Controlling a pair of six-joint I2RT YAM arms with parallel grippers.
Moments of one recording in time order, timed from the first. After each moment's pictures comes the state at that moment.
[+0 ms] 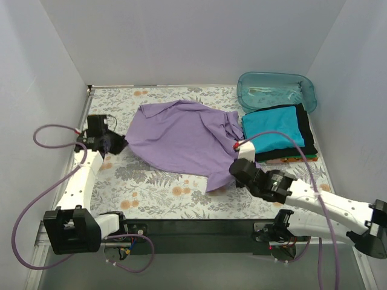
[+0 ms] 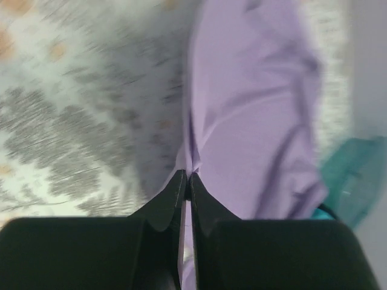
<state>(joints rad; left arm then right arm) 0.06 1.15 0.86 -0.57 0.00 -1.03 1.09 0.96 0.65 -0.65 0.54 0.64</state>
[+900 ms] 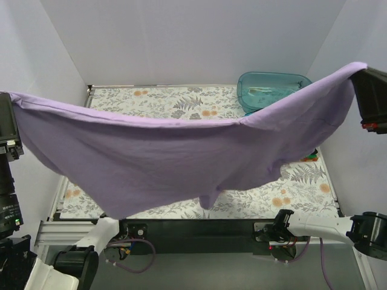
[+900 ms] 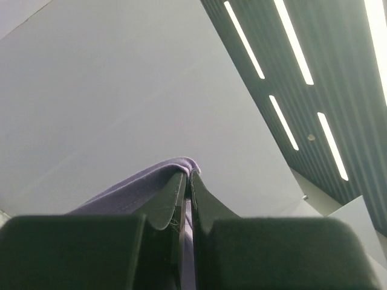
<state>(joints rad) -0.01 0.96 2.36 -0.94 -0.29 -0.98 1.08 0.93 2.10 -0.53 0.25 -0.10</state>
